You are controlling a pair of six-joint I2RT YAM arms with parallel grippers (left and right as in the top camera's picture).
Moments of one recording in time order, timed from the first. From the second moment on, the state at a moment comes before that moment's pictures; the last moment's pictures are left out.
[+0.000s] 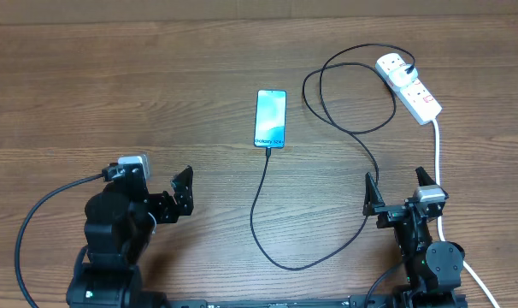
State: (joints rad) left arm -0.07 0.55 0.57 -0.51 0.10 -0.25; right arm 0.07 0.01 0.02 -0.03 -0.04 0.02
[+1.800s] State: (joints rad) left arm -0.02 0.01 0.01 -0.07 0.05 -0.10; right arm 0.07 0.01 0.02 -0.03 -0.04 0.02
